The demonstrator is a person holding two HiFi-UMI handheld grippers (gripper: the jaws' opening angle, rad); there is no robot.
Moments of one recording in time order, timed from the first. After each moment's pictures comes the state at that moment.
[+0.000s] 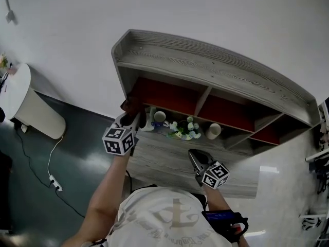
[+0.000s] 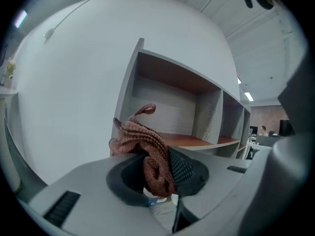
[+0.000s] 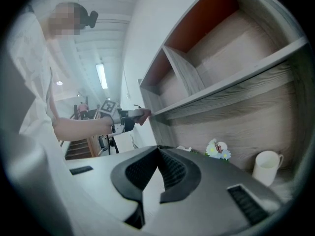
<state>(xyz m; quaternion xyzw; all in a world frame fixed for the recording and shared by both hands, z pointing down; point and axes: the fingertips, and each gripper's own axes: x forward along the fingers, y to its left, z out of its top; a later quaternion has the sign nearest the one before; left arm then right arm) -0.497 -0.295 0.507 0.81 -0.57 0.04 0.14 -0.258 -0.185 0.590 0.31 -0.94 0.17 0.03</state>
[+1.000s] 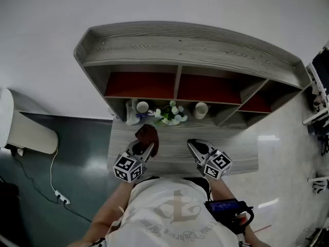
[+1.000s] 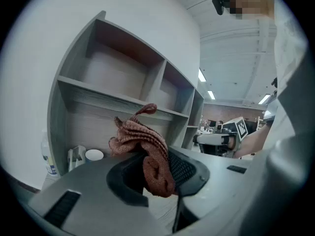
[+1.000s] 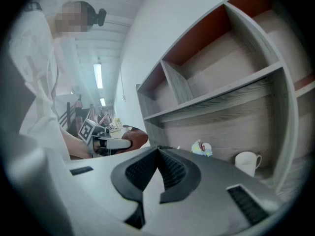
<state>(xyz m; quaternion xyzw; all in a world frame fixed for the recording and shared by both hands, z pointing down) -0.359 -0.177 0.603 0.91 -0.37 0.07 0.16 -0.211 -0.159 0.588 0.36 -0.92 0.15 0.02</state>
